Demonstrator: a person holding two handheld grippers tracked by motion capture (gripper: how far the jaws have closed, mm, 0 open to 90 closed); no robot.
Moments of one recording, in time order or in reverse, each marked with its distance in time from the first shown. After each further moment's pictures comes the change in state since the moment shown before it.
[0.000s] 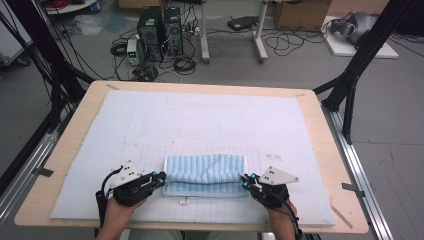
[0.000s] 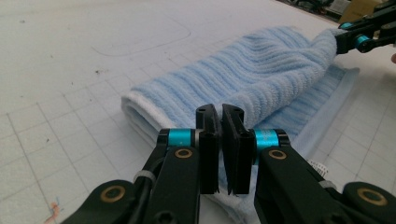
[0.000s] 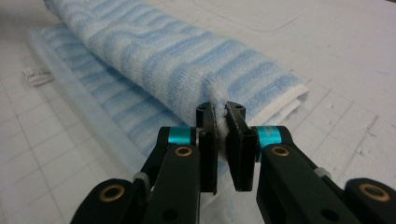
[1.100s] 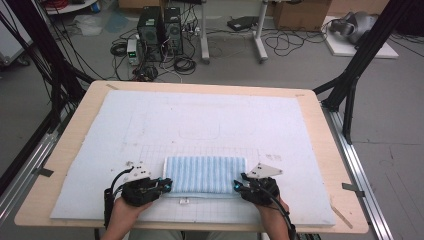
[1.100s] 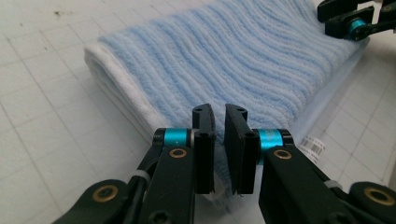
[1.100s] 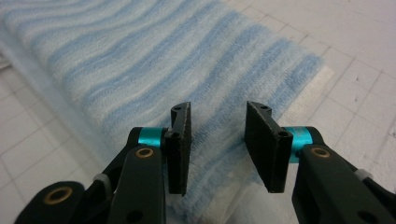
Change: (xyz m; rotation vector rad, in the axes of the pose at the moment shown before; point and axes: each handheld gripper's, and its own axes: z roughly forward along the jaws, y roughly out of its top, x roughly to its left) left arm -0.008 -0.003 0.017 0.172 -0.030 -0.073; right arm 0.008 0.009 0.023 0.158 -0.036 0.046
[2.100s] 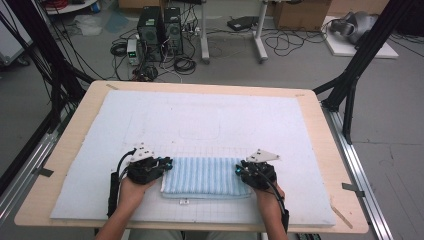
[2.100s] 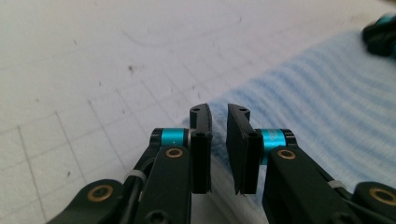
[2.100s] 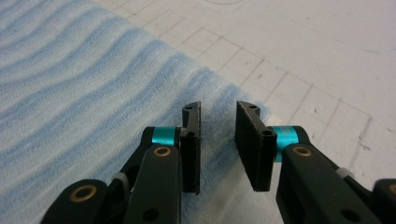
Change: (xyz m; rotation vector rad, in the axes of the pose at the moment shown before) left arm 0.036 0.031 0.033 -0.036 0.155 0.022; right arm -0.029 0.018 0.024 -0.013 -0.074 0.058
